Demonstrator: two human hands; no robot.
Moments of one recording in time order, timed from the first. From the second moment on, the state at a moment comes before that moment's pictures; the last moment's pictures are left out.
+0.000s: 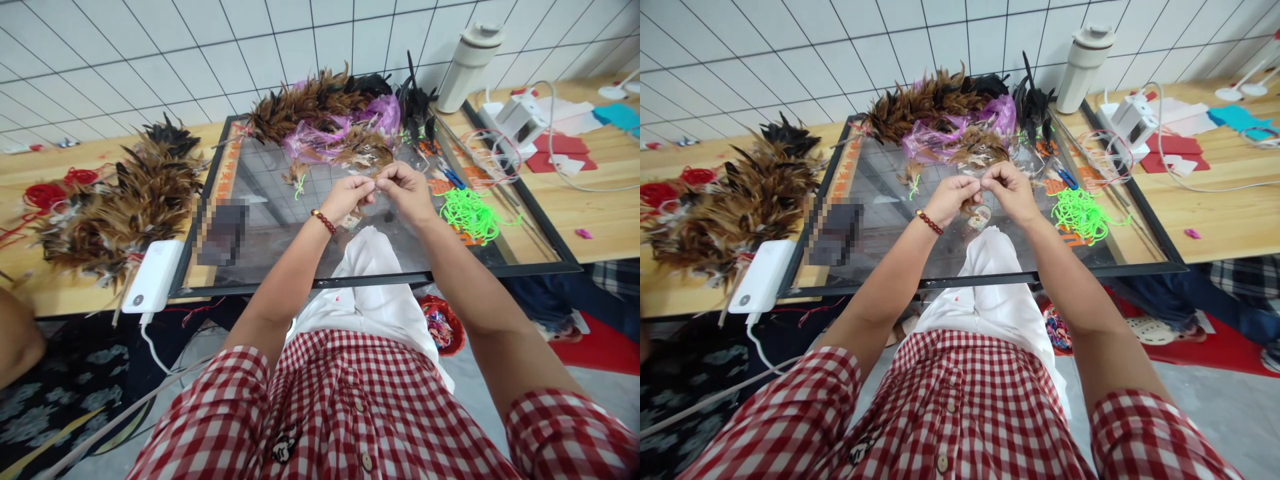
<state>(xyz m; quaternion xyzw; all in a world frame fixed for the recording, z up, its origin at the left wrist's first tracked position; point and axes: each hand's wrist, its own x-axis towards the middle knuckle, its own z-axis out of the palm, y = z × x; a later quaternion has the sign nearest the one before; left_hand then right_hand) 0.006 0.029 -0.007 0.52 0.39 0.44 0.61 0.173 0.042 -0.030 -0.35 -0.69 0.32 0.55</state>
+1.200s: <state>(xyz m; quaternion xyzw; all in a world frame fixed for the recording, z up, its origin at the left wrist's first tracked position) 0.005 0.034 -0.009 0.42 0.50 0.44 0.61 0.161 0.050 -0.052 -0.38 -0.75 0.15 0.52</state>
